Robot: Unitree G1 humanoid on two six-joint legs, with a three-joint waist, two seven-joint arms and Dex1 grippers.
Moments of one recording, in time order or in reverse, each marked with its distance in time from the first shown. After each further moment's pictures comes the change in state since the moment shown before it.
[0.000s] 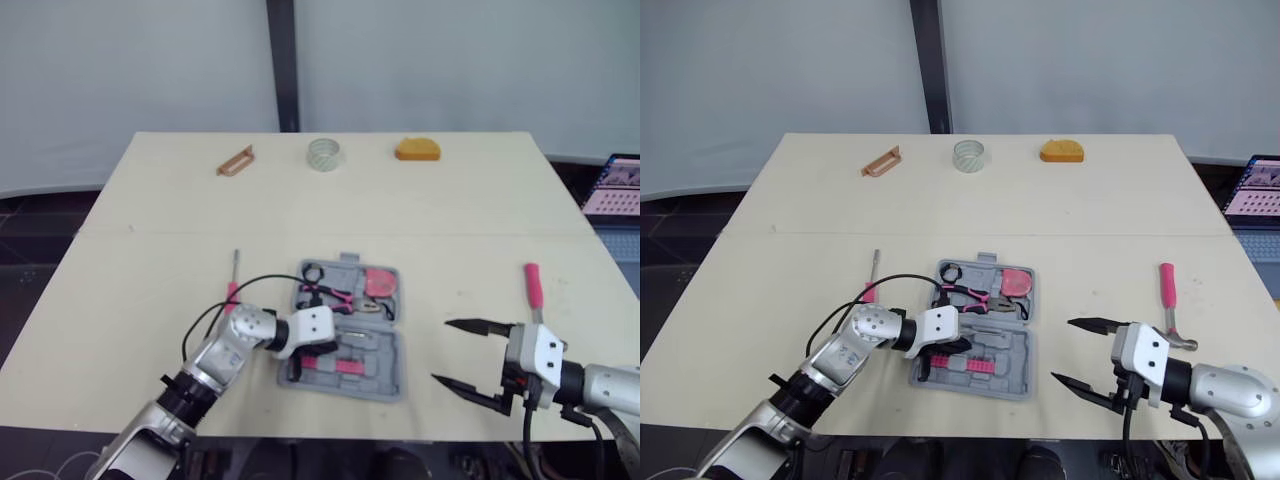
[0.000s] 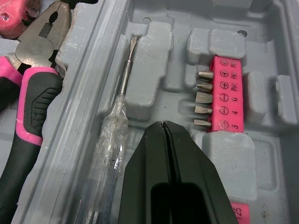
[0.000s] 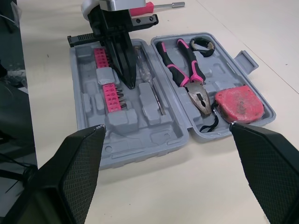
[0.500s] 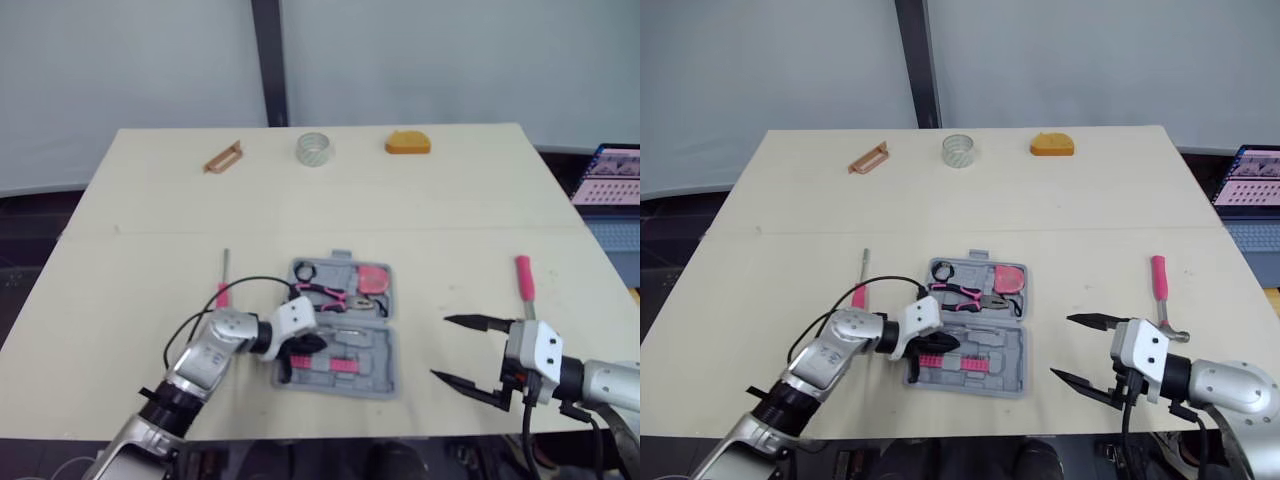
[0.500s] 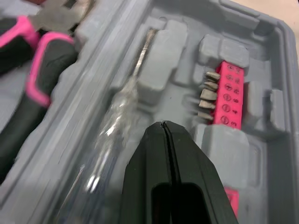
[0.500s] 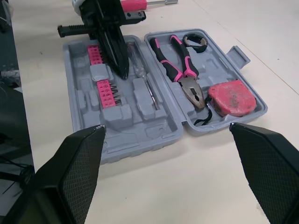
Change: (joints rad) left arm 0.064 0.032 0.175 -0.129 -0.162 0.190 -0.010; right arm -0.021 0.005 0.003 0.001 0.000 0.001 0.000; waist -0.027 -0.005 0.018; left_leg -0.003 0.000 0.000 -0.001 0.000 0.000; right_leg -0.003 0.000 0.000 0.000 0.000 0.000
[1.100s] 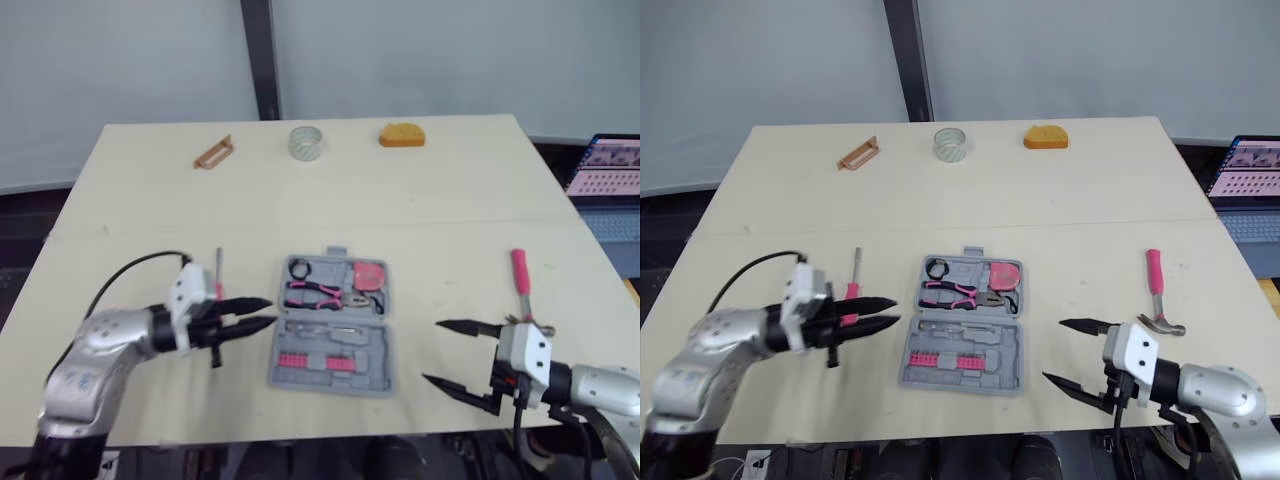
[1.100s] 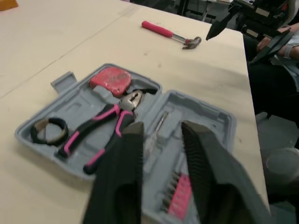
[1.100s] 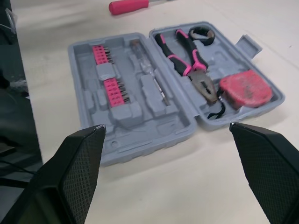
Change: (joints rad) left arm 0.388 0.215 0.544 -0.390 -0.442 -0.028 -0.133; right arm 0.026 0.041 0.041 -0.018 -0.004 0.016 -0.007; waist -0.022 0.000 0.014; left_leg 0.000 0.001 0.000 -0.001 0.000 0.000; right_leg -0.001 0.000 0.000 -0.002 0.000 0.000
